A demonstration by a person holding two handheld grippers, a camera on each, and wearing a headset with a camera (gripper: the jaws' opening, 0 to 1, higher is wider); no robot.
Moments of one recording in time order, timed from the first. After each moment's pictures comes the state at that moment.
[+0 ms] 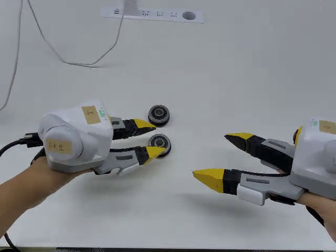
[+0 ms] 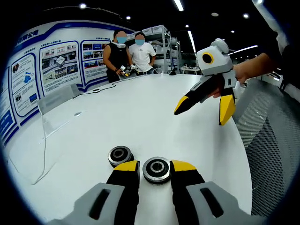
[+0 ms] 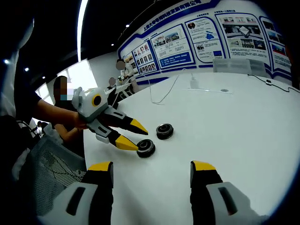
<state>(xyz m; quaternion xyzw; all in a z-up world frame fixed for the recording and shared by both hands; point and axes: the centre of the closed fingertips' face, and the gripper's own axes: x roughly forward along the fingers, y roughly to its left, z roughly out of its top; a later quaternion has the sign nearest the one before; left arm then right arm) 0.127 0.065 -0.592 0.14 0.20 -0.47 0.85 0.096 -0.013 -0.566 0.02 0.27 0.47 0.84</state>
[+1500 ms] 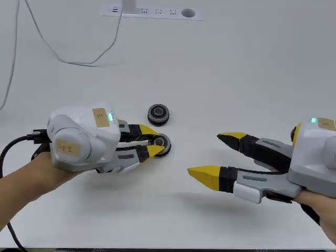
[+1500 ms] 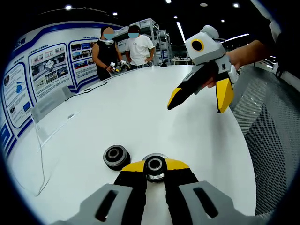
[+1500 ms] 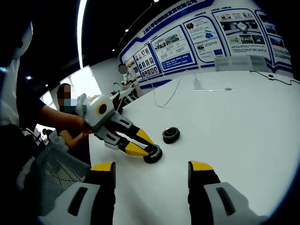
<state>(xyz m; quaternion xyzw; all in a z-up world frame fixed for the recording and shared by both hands) 0.127 0.060 -0.599 0.19 0.21 -0.49 0.82 0.097 0.000 -0.559 0.06 0.27 0.48 0.83</state>
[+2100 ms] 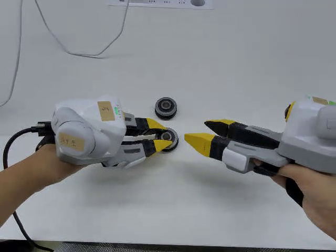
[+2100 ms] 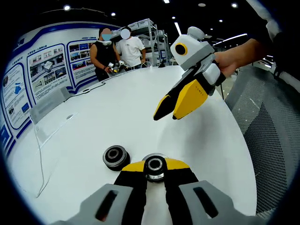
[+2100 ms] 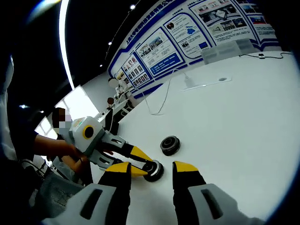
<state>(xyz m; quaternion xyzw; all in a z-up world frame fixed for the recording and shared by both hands) 0.127 0.061 -0.601 0.19 0.21 -0.50 0.82 0.129 0.025 -0.563 0.17 0.29 0.44 0.83</state>
